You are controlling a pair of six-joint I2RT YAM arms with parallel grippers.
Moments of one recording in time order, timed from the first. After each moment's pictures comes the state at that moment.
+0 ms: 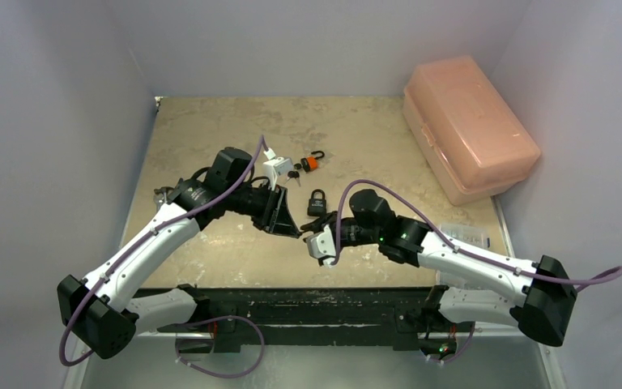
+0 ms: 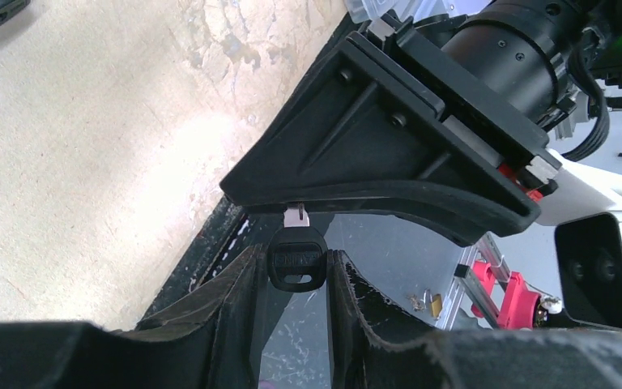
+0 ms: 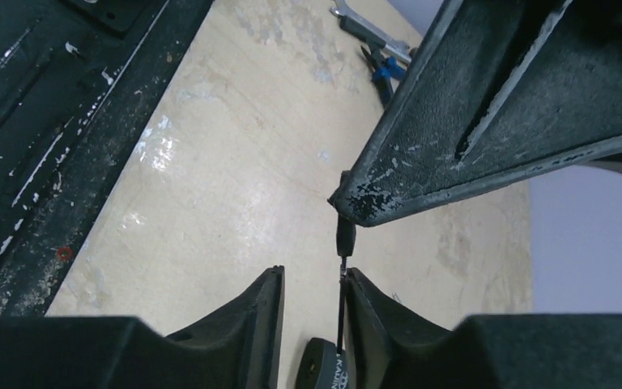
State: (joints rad) left arm -0.58 1.14 1.07 -0.72 0.74 -0.34; right arm 0.96 1.11 0.77 -0.09 -0.50 -0.95
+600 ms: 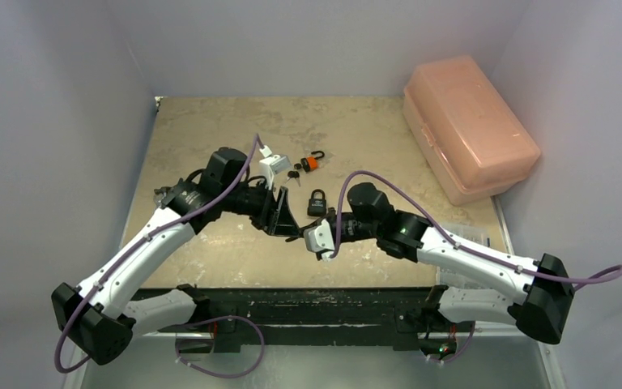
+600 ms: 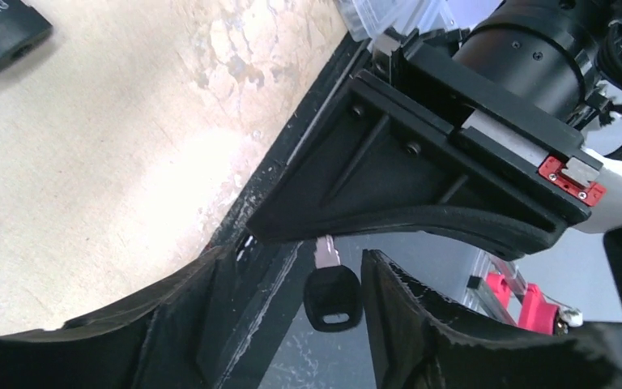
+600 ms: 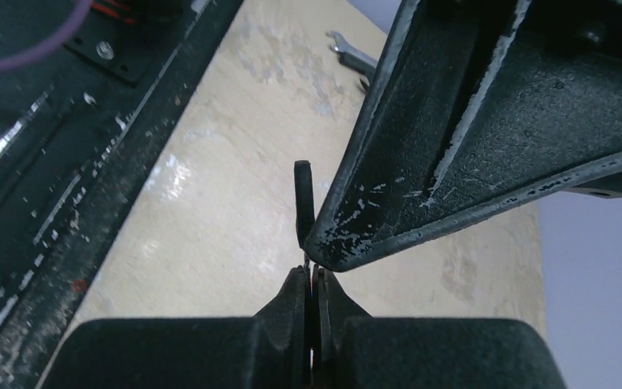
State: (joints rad) left arm -0.58 1.11 1.07 -0.70 0.74 -0.34; right arm 0.96 1.14 0.84 -0.12 -0.52 -0.90
